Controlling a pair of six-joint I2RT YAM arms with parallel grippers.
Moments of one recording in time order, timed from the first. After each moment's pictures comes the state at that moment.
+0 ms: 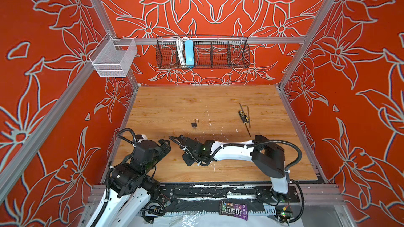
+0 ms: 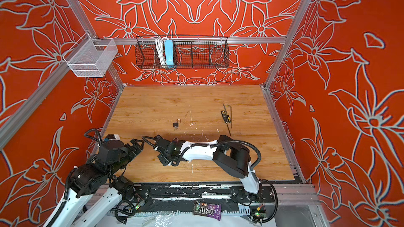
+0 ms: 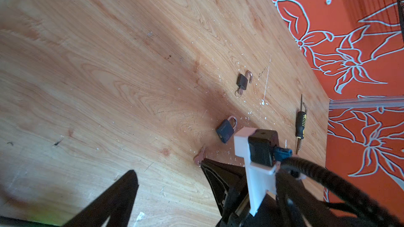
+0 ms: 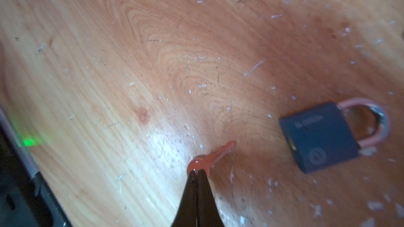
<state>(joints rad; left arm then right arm) -0.40 0.42 0.71 -1.04 -0.19 -1.10 1.20 1.97 1.32 -0.33 0.08 0.44</state>
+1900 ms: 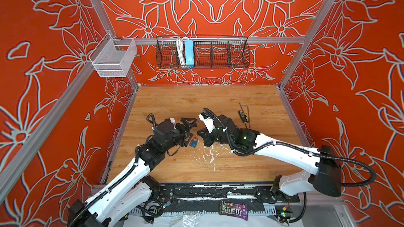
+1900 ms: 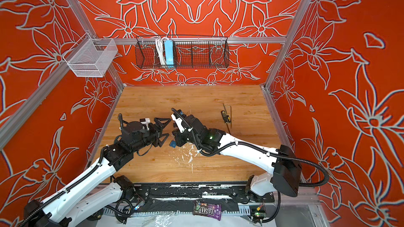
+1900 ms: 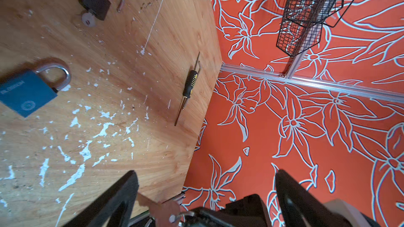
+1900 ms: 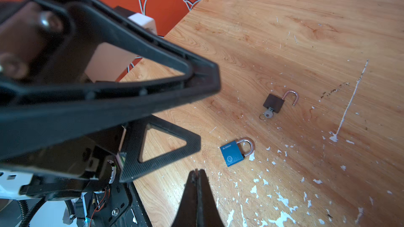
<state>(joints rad) -0.52 0.83 0.63 -0.16 0.18 -1.58 1.02 1.42 1.11 -0.21 -0.02 0.40</state>
